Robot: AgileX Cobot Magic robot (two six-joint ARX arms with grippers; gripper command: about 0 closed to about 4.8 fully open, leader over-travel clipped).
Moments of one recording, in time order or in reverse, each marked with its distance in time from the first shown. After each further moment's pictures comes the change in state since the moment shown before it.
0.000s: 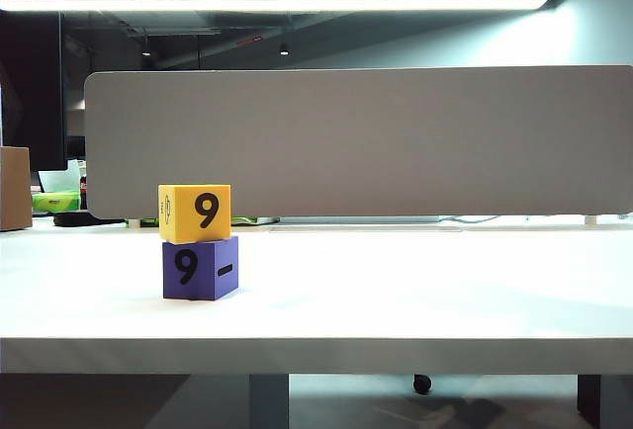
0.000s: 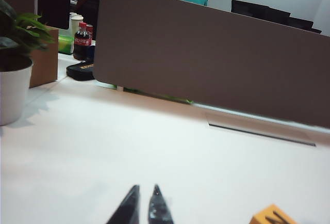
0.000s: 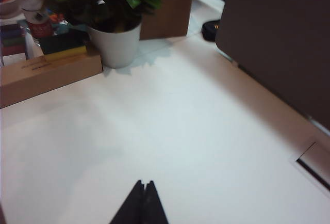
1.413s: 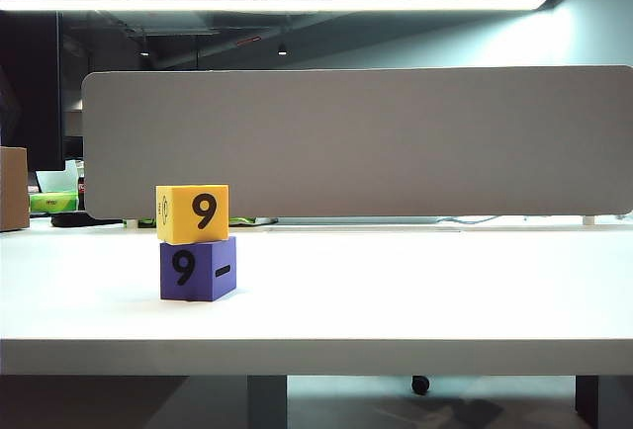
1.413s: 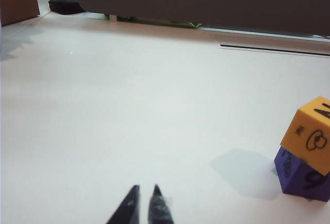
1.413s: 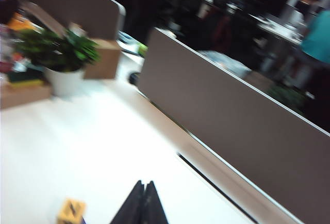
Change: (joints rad) left arm -0.001 -0.010 -0.317 0.122 0.048 0.127; right arm 0.013 -0.653 -0.008 -0.418 0.203 -0.151
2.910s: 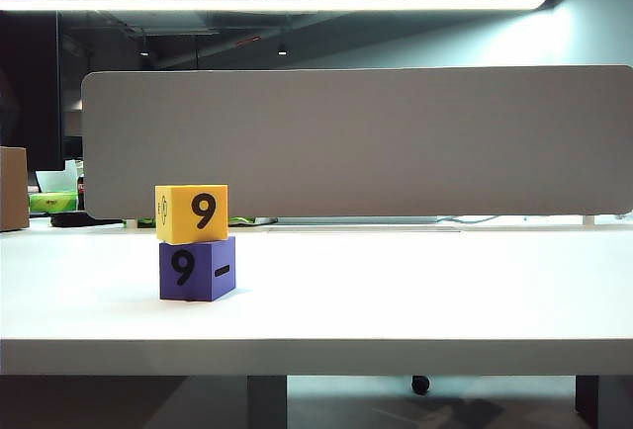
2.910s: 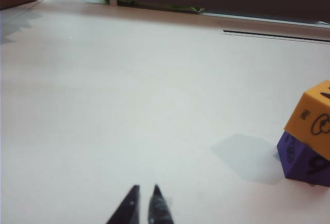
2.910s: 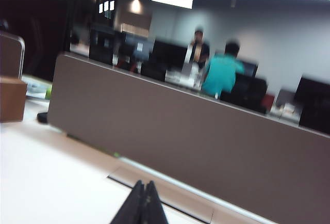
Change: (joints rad) left arm 0.000 0.000 0.000 -0.049 -0.003 0.000; right arm -0.518 -1.057 -1.915 1.274 -0.269 0.035
